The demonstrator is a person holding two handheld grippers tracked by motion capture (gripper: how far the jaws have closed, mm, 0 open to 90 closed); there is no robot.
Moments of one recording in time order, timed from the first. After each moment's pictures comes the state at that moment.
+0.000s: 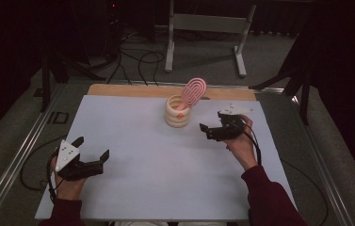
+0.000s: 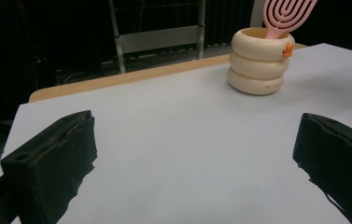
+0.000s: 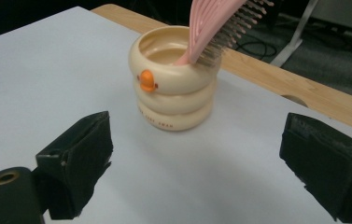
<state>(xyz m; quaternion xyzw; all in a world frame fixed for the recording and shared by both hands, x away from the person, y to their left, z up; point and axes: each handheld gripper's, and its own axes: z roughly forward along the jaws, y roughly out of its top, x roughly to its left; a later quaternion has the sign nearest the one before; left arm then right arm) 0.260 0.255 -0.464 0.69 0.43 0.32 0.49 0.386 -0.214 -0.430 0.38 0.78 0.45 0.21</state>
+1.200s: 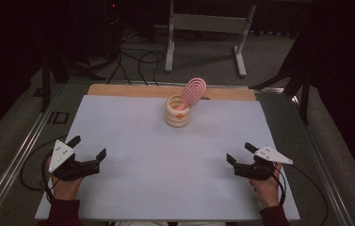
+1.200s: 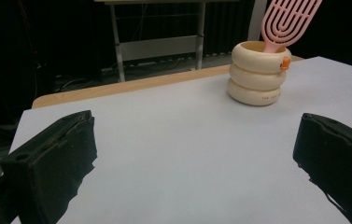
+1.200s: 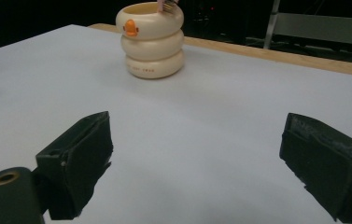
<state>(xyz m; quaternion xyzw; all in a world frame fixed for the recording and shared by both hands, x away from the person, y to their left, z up) 0.257 0.263 -0.460 0.67 0.43 0.32 0.51 0.281 -0.298 -0.487 0.41 0.71 0.51 0.25</state>
